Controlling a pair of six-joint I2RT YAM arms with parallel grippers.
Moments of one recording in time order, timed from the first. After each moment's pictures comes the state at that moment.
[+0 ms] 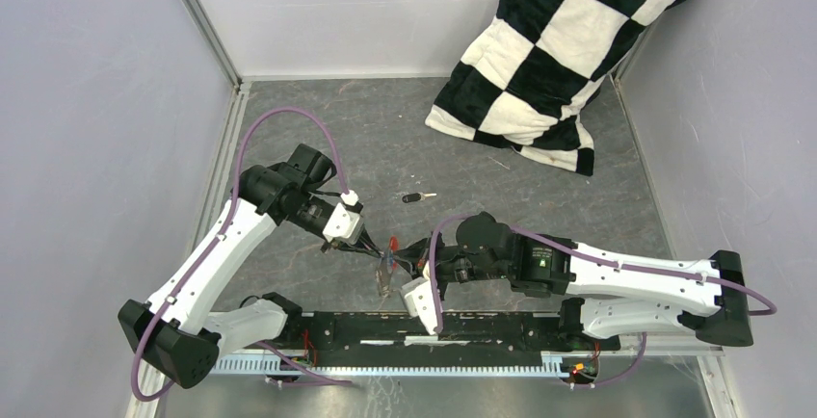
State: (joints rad) left arm -0.49 1.10 1.14 -1.33 1.16 1.40; right arm 1.34 1.08 0.93 -0.21 -0.18 -1.03
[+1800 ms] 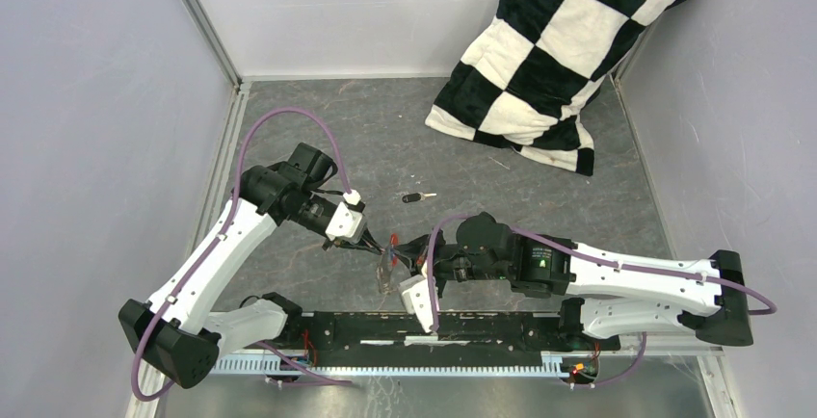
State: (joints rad) left arm -0.49 1.10 1.13 -1.28 1.13 1.38; right arm 1.34 1.08 0.93 -0.19 -0.12 -1.03
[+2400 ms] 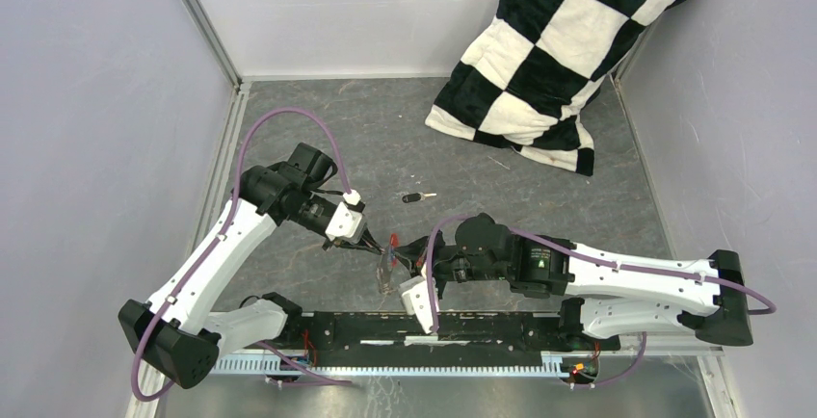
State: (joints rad) left arm -0.49 1.10 1.13 -1.28 1.13 1.38; right arm 1.34 1.08 0.92 -0.19 -0.13 -1.03
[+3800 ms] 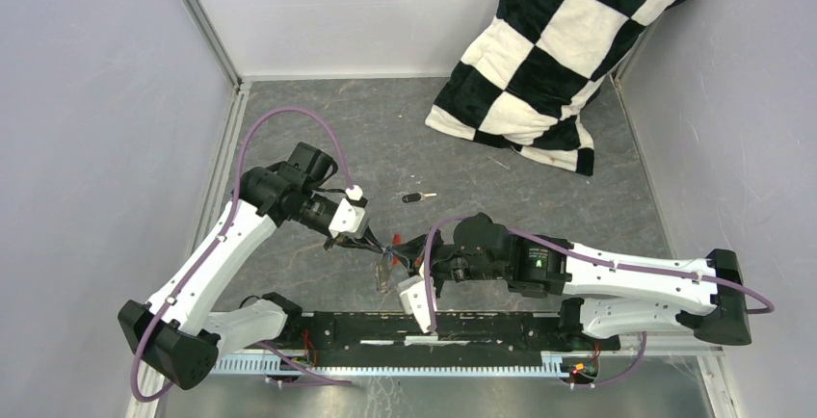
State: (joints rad) left arm -0.49 1.10 1.12 -1.23 1.12 1.29; right arm 1.34 1.10 0.92 -0.17 -0.12 -1.05
